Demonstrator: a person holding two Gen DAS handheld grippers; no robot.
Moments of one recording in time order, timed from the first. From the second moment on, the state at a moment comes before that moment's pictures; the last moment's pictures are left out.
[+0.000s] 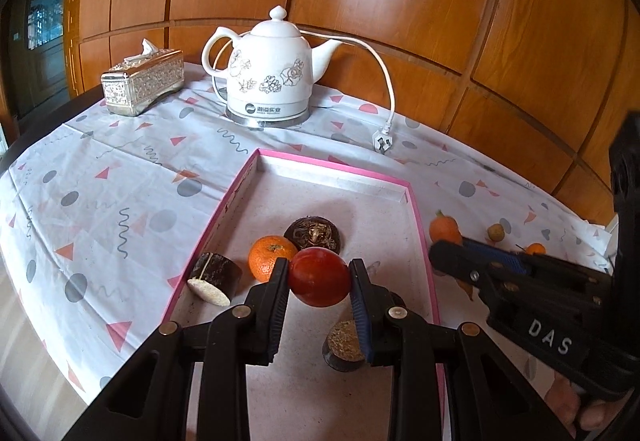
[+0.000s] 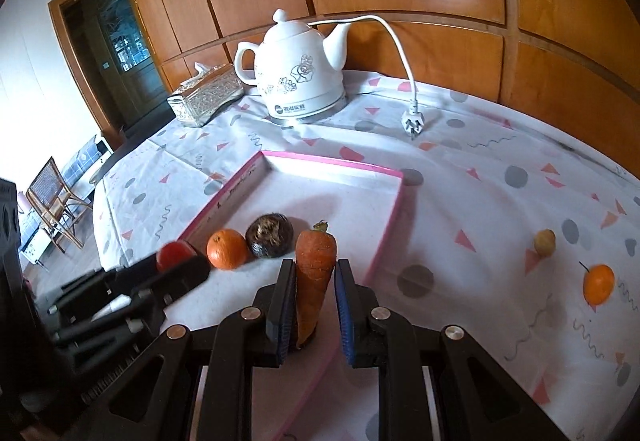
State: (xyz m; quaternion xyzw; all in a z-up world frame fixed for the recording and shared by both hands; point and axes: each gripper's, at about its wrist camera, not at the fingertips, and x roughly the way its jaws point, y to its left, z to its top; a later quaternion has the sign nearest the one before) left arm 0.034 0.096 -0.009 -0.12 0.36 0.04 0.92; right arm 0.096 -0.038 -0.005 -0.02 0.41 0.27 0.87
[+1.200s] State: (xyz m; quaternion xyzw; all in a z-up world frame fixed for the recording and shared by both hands) left arm 0.029 0.073 0.001 -0.09 0.35 0.04 0.93; right arm 0.083 -0.083 -0.017 0.02 0.41 0.19 0.89
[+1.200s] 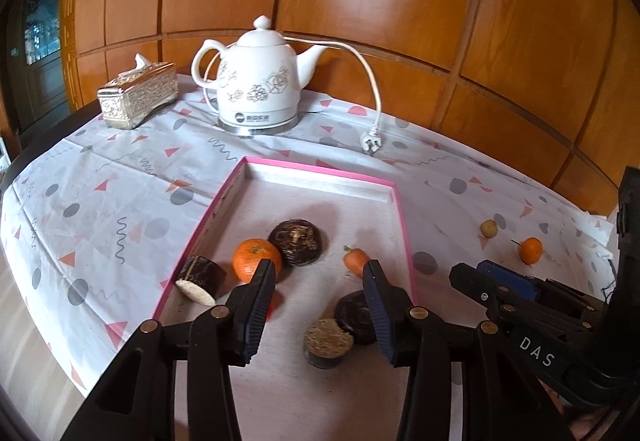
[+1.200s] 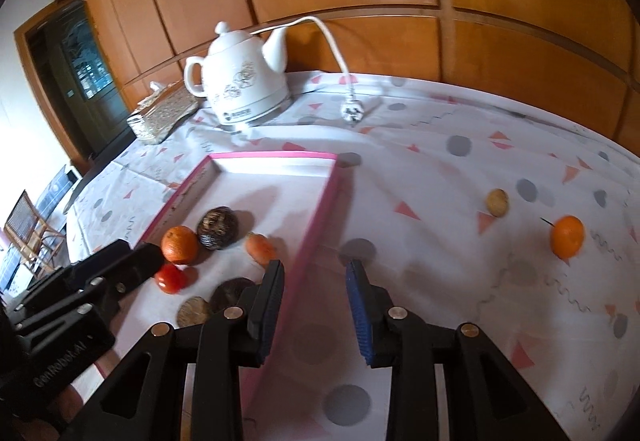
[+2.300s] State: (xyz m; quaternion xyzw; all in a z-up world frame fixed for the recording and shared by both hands) left arm 0.049 -0.040 -0.006 -0.01 0.38 -0.08 0.92; right arm 0.078 -0.213 -0.036 0.07 0.41 0.03 0.91
